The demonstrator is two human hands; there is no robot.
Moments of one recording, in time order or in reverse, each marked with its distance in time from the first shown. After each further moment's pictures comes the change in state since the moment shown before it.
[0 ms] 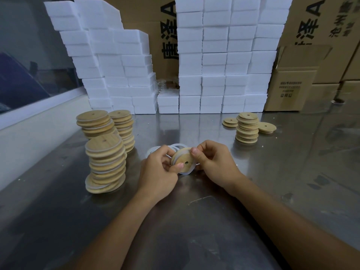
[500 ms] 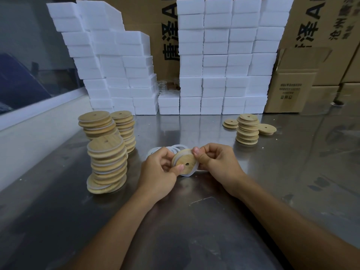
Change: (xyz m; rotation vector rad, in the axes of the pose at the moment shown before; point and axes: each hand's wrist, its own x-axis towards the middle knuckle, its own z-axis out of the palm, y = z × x) left_hand 0.000 -0.001 -0.001 -0.083 -0.025 -0.062; right_hand 0.000 0.000 -0.002 0.244 -0.020 0.110
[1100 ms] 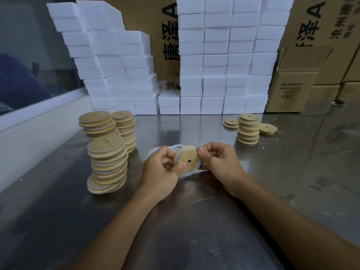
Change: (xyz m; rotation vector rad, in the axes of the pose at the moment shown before) left_hand -0.001 0.001 0.002 -0.037 0.002 0.030; right_hand 0.002 0.003 -0.001 0.020 0.034 -0.014
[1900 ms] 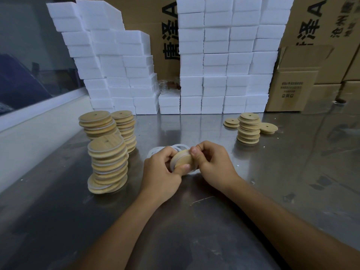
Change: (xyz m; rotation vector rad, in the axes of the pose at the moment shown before) left_hand -0.004 0.006 0.000 0.165 0.050 0.122; right_hand -0.004 -0.003 0.014 -0.335 0.011 -0.198
